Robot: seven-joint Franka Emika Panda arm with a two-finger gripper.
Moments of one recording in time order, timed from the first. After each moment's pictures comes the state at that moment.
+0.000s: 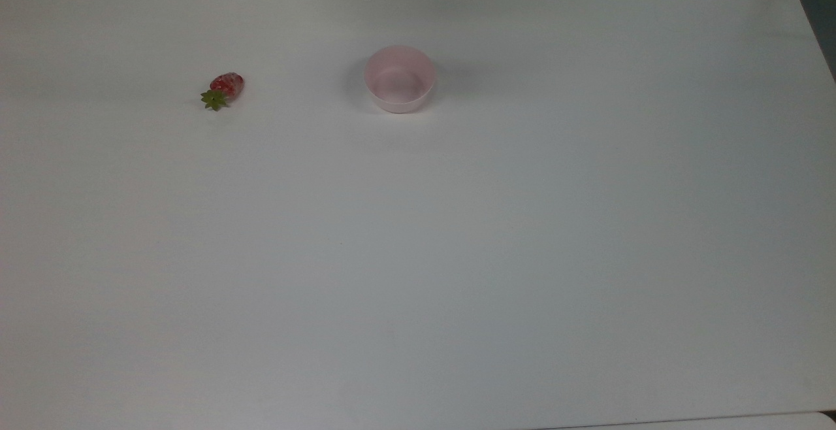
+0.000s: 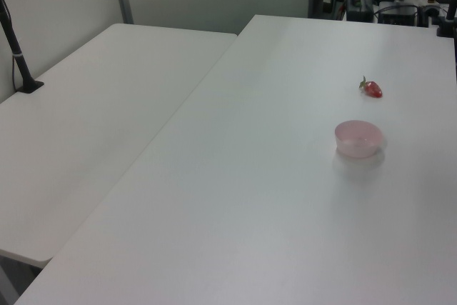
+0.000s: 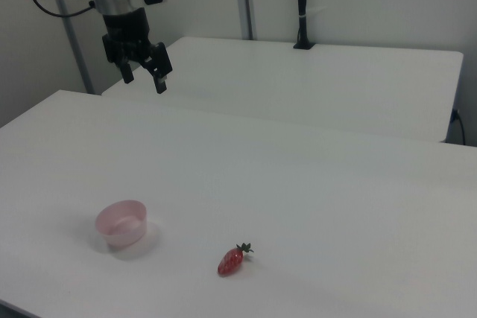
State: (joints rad) arm -0.04 0.02 0.04 -1.55 0.03 1.64 0.08
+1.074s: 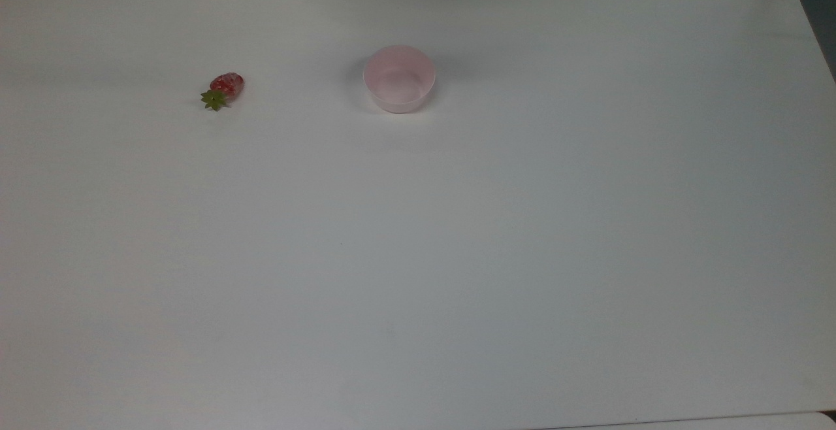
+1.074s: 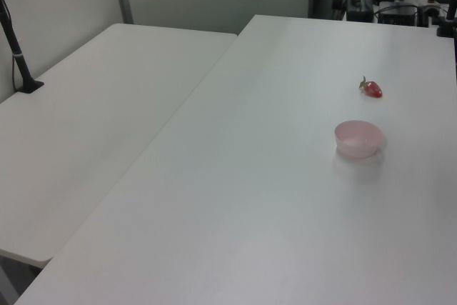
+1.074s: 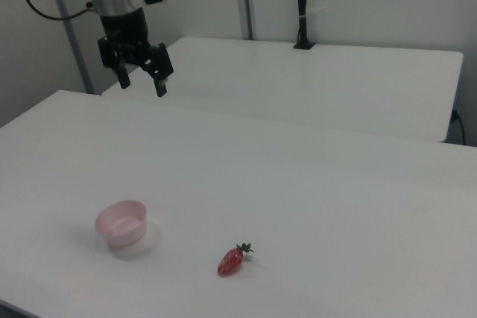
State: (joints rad) arm -0.06 -0.03 0.04 -1.60 0.02 1.61 -0.04
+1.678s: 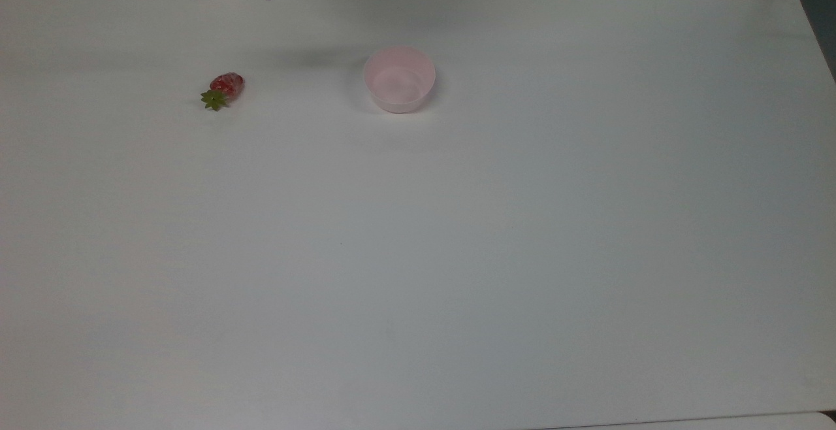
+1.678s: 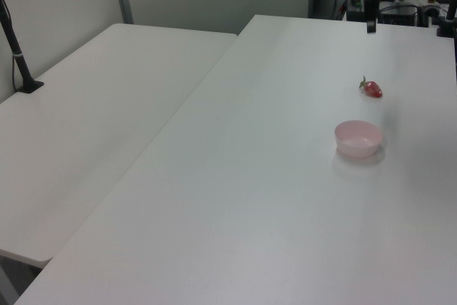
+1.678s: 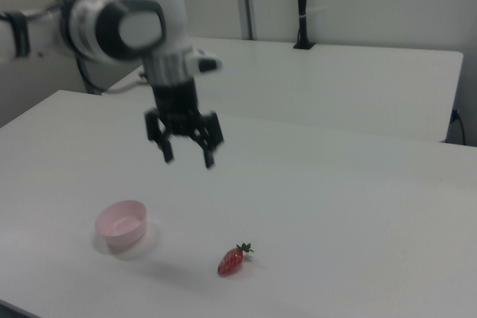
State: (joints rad) arm -0.22 -0.05 0.01 -1.88 -0.12 1.73 -0.26
